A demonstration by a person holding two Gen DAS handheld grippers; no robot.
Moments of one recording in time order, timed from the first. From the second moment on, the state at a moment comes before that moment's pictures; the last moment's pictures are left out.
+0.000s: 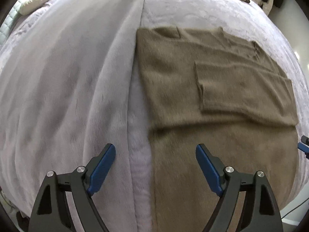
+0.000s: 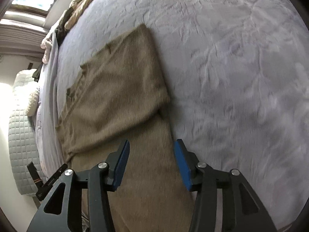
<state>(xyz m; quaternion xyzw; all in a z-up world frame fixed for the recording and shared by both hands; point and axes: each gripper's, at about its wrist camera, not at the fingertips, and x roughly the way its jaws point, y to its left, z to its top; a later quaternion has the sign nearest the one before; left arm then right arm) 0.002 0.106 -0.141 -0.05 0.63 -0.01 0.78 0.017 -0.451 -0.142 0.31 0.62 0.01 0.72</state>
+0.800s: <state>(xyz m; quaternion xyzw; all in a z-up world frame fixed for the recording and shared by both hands) -0.074 0.039 -0.109 -0.09 0.67 0.02 0.73 -0.027 -0.375 -0.130 0.27 0.67 0.12 0.68</state>
